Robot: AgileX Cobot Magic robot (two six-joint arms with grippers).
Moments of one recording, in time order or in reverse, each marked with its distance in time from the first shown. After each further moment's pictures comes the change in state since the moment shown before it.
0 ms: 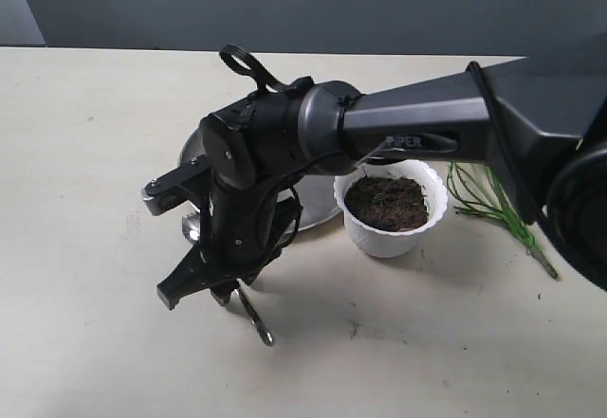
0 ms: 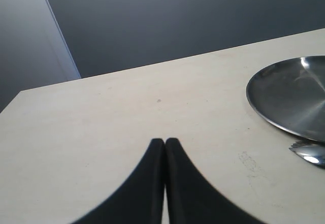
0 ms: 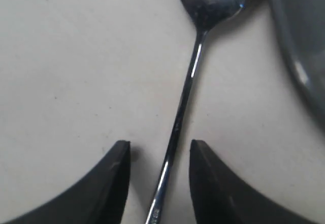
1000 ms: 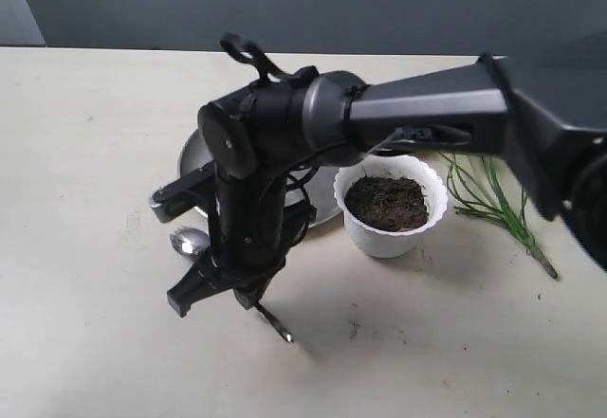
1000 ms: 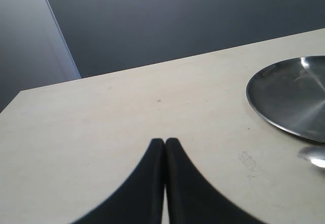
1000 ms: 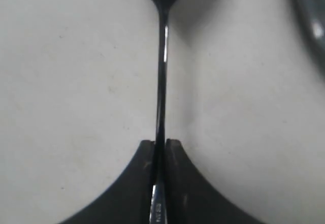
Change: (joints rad) left arm 0.000 0.000 0.000 0.000 0.000 0.000; right arm -0.002 -0.046 -0.009 -0.002 0.154 0.000
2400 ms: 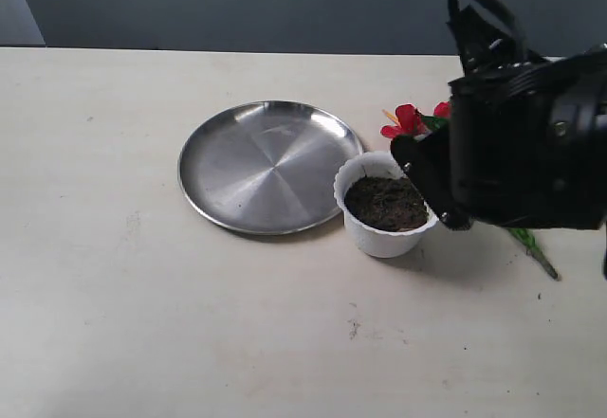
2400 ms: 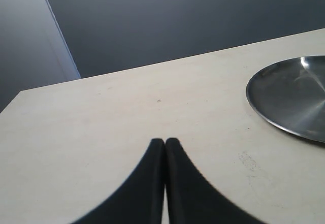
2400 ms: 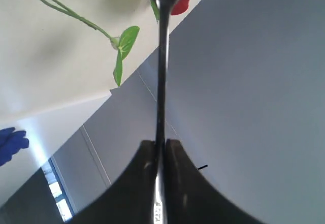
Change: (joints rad) left arm 0.000 0.000 0.000 0.000 0.000 0.000; right arm 0.000 -0.641 0.615 -1.335 0.229 -0.583
